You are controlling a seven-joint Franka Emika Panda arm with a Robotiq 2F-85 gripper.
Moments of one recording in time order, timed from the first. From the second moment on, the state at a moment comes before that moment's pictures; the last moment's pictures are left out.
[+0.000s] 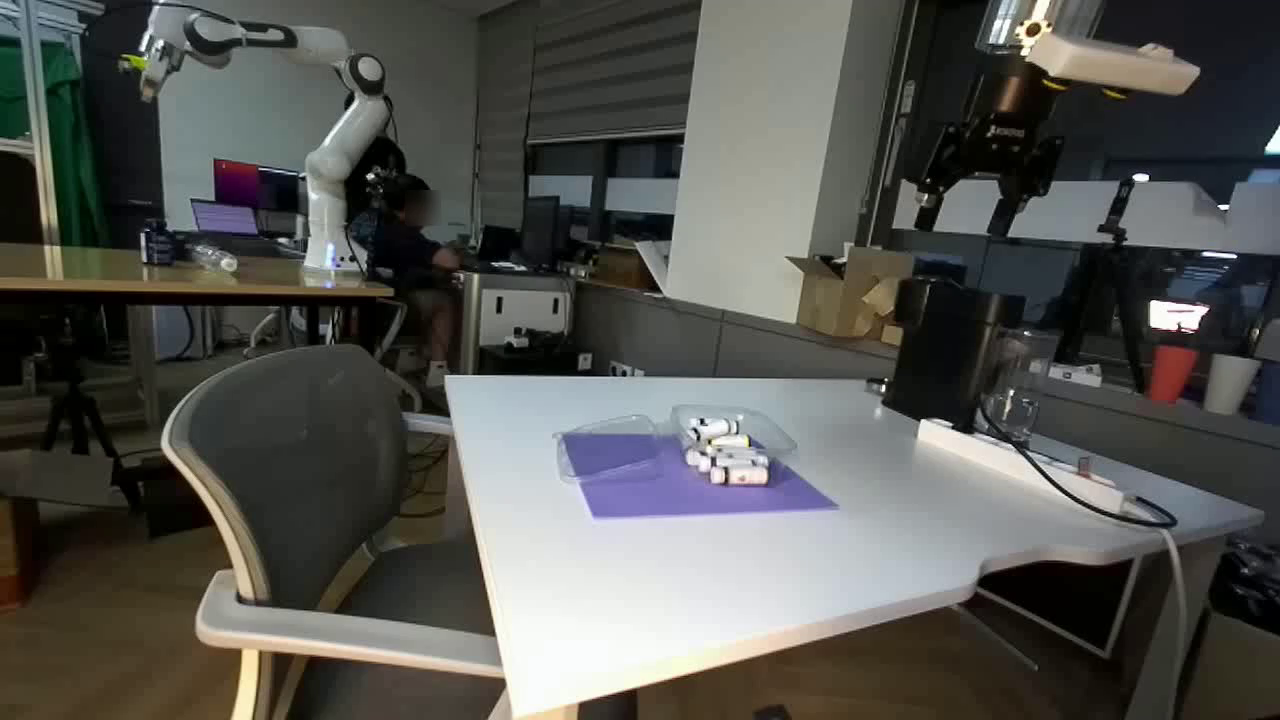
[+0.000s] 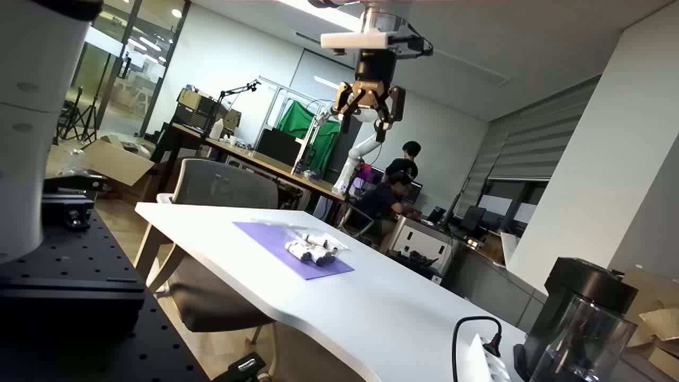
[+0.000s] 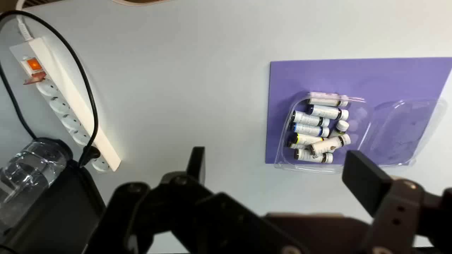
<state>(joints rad) -0.09 -0.39 -0.07 -2.56 -0.10 2.45 -0.08</state>
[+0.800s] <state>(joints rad) -0.08 -0.39 -0.07 -2.56 -0.09 2.45 -0.09</state>
